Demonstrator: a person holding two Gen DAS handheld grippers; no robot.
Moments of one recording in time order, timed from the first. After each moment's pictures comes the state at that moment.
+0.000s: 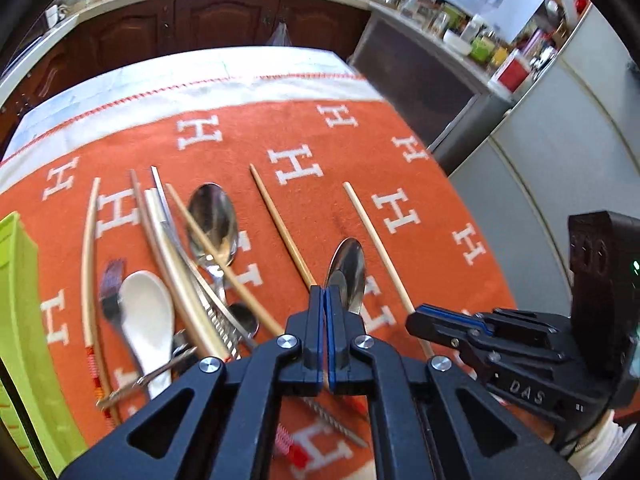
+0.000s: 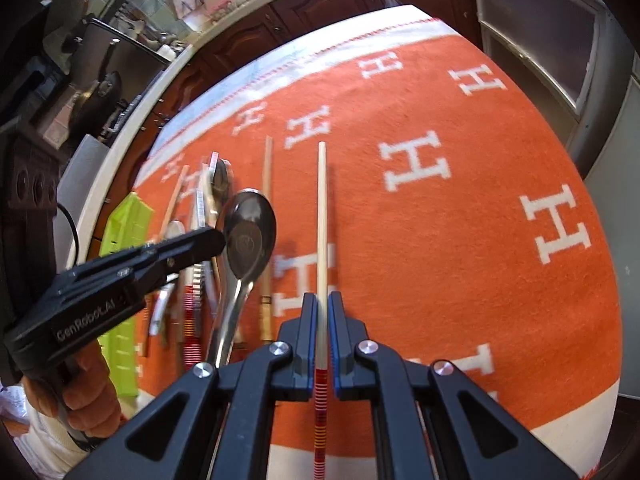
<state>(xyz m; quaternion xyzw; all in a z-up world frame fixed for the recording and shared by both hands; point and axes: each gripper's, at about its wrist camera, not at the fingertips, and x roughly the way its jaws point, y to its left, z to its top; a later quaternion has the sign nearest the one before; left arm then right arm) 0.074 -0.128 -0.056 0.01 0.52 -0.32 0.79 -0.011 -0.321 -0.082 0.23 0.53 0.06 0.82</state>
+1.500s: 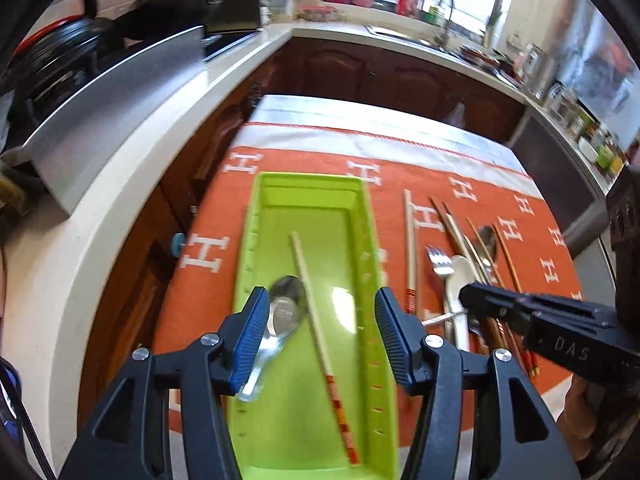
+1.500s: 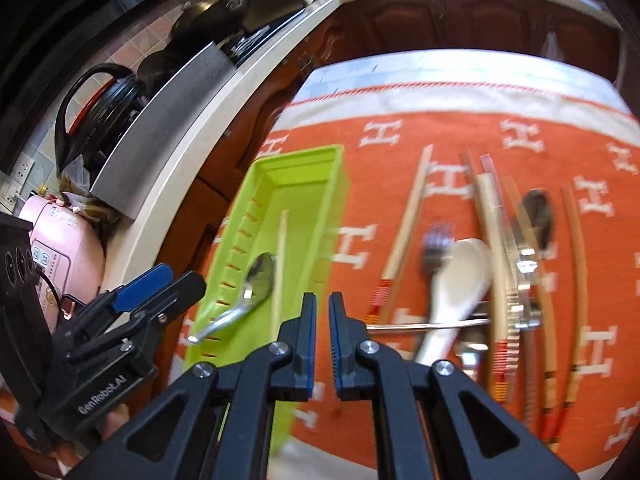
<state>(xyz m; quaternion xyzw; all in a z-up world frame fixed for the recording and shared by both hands) 0.041 0.097 -0.004 -0.03 0.47 -0.07 0.88 0.050 -0.116 -0.036 0.14 0.53 0.19 0.82</state>
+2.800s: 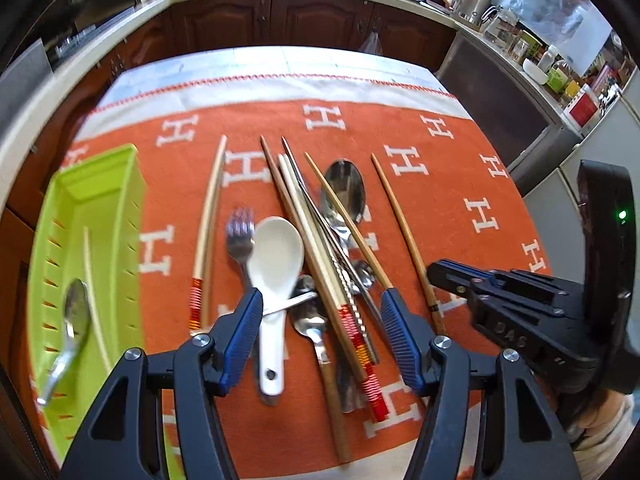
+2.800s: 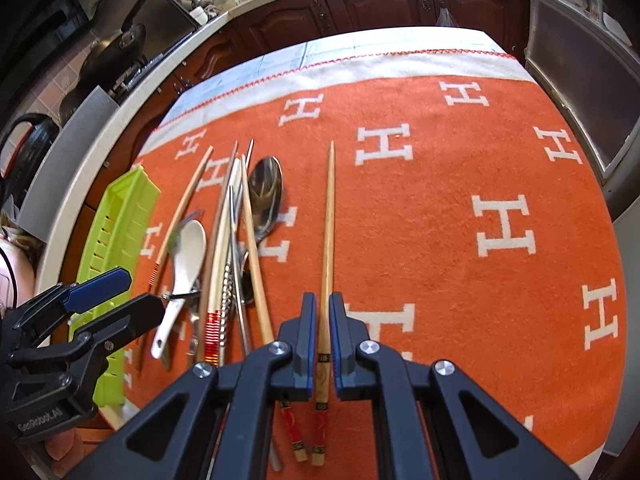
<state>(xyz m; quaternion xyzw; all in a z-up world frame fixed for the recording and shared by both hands) 0.059 -0.078 -0.048 0.00 0.54 -0.18 0.82 0.041 -0.267 -0.096 0.12 0.55 0.08 0.82</state>
